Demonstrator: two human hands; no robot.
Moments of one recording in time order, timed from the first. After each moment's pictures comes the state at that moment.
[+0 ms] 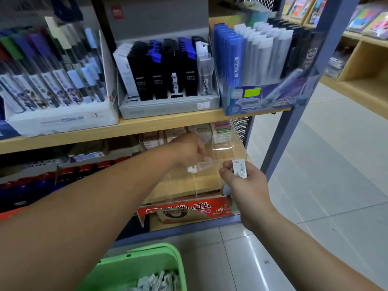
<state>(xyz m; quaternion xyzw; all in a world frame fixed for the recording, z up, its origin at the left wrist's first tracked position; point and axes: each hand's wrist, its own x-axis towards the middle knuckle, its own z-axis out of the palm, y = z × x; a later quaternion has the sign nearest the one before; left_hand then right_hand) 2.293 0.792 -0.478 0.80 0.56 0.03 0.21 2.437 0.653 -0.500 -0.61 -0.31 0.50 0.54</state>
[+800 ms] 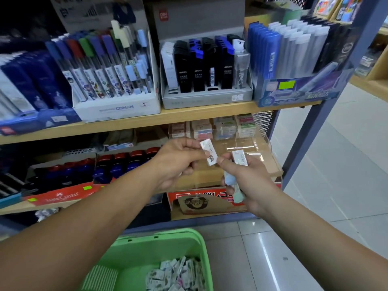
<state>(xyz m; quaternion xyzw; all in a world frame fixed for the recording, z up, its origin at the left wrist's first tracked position) 2.216 0.695 -0.451 0.50 0.56 0.34 0.56 2.393 0.652 -0.486 -0.52 -0.30 0.63 0.49</state>
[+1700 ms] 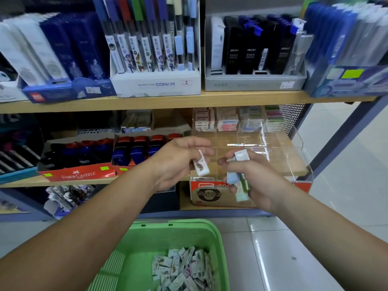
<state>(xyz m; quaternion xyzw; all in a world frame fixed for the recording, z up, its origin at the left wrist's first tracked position) 2.151 0.676 -0.471 0.46 0.50 0.36 0.64 2.348 0.657 -0.492 -0.52 -0.35 0.67 0.40</state>
